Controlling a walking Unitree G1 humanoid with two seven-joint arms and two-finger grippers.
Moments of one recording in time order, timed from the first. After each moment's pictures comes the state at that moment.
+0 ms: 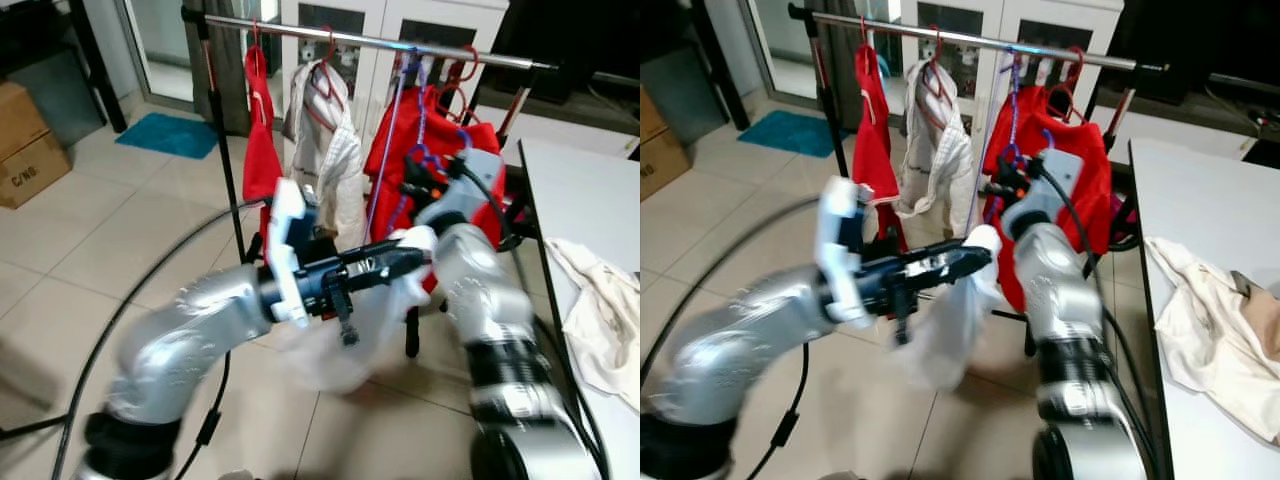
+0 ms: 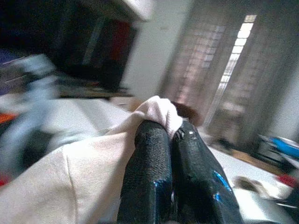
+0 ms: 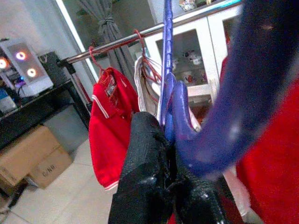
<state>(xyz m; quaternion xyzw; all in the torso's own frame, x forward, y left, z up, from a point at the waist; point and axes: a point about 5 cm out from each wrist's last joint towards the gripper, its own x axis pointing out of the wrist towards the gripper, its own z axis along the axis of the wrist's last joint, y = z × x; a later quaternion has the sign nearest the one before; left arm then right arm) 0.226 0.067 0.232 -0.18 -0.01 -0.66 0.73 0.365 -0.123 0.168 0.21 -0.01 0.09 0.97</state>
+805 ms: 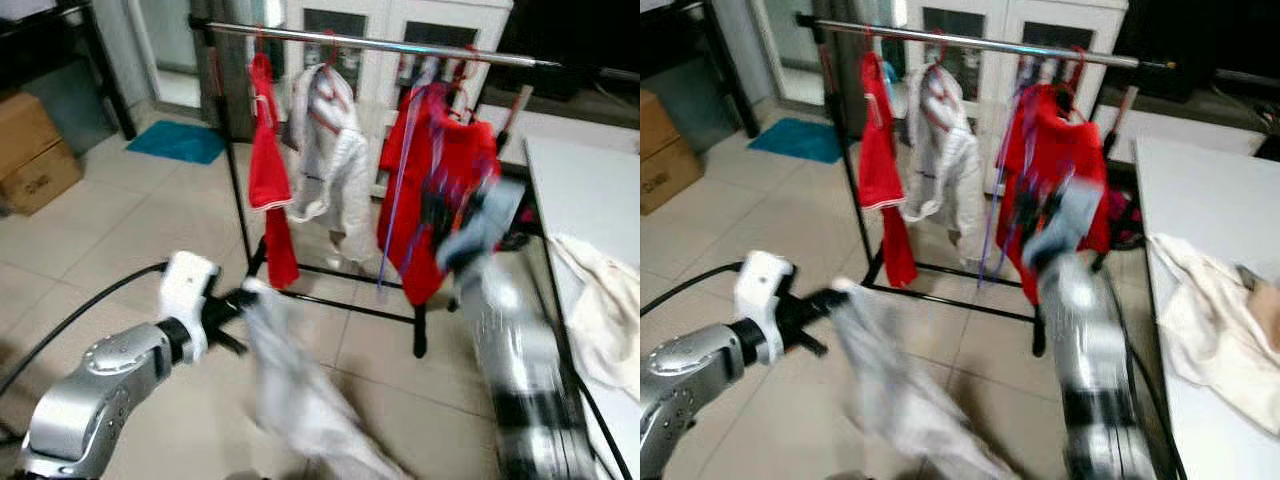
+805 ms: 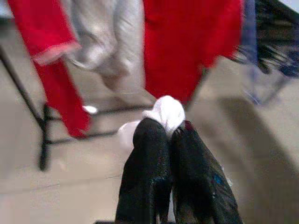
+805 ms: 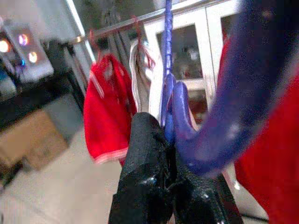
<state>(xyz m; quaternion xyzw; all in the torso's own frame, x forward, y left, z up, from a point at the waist) 0.249 0.190 0.126 0.00 0.17 -0.24 0.96 0.314 -0.145 0.141 0.14 0.01 0.12 0.98</state>
